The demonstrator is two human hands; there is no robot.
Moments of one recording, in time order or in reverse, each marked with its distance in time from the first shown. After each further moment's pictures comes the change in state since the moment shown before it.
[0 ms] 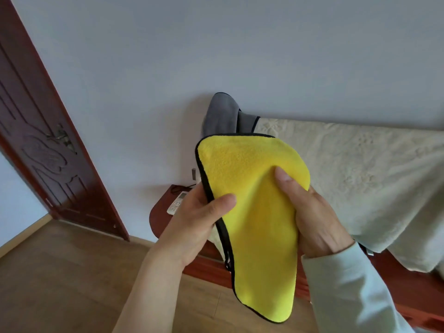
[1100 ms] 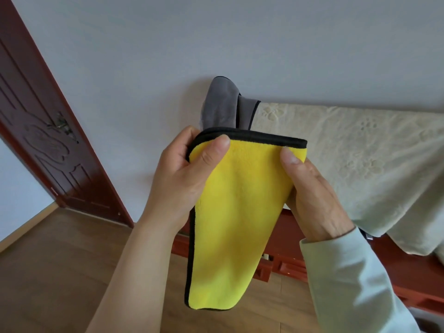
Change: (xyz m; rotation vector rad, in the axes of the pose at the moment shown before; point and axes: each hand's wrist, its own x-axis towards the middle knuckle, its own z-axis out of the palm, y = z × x) left_hand -0.004 0.051 0.017 0.321 0.279 0.255; right_hand -0.003 0.001 -0.003 -0.084 -0.171 -0.221
